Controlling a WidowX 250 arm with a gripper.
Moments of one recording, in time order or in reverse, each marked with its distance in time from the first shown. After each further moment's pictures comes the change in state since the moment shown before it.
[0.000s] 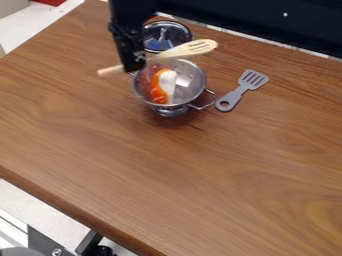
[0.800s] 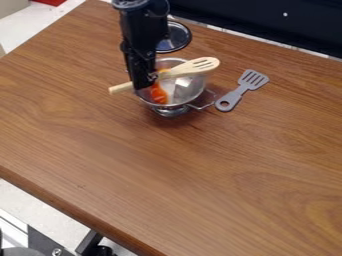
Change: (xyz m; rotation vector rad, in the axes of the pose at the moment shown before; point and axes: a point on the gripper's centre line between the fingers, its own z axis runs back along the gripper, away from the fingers) arm 0.007 -0.003 -0.027 0.005 0.038 0.051
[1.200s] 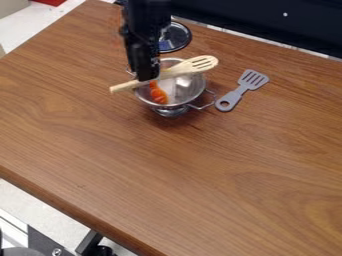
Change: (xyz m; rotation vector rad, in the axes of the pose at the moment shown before) arm 0.003 0.008 0.011 -0.038 0.016 0.006
